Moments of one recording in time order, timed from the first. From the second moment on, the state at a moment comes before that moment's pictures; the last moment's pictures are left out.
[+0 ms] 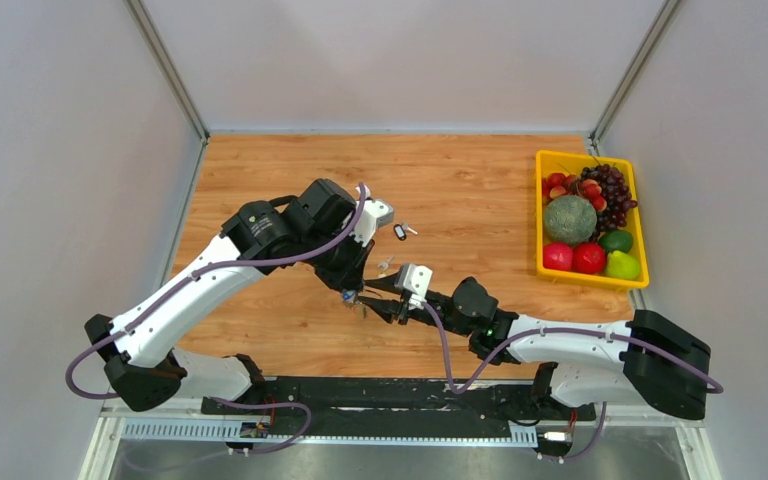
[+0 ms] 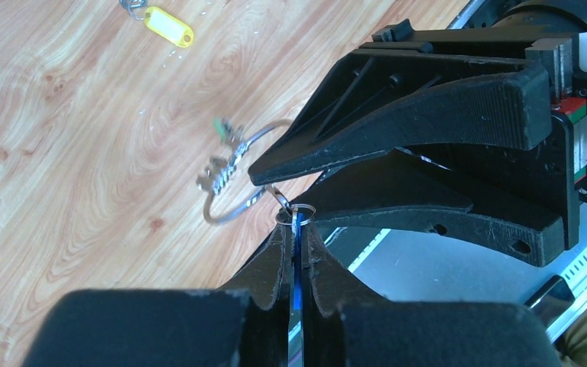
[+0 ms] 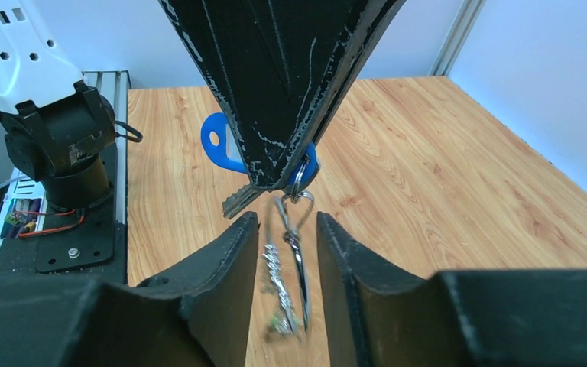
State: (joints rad) left arm -0.89 1.29 1.53 -1.21 0.20 -0.17; right arm 1.14 1.21 0.48 0.85 -0.11 -0.13
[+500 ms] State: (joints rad) left arm -0.89 1.28 1.54 -1.21 0.21 -0.17; right arm 1.14 1.19 0.48 0.81 -0.11 -0.13
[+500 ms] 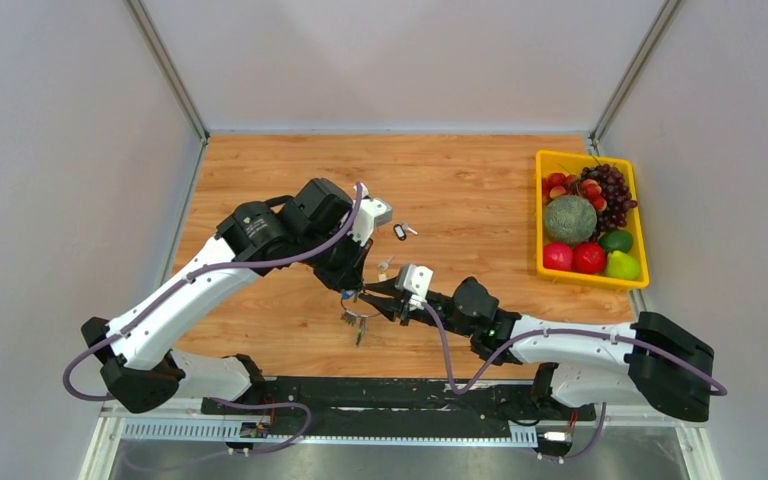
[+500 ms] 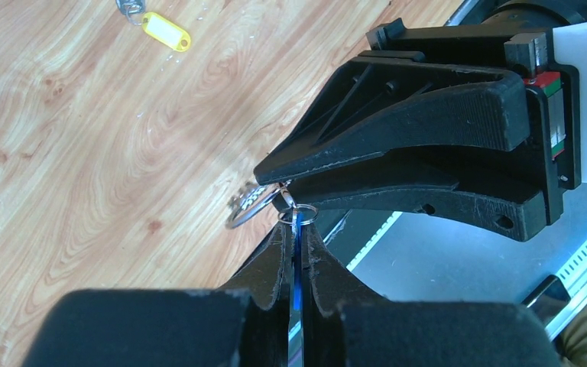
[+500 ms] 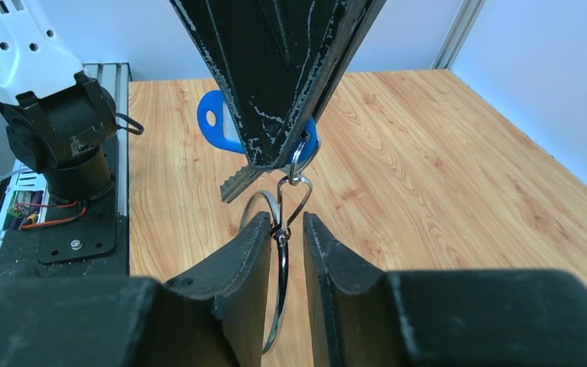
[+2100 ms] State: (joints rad) left arm -0.90 1.26 1.58 -1.22 0.22 -0.18; right arm 1.14 1.13 0.48 0.81 -0.12 -0.15
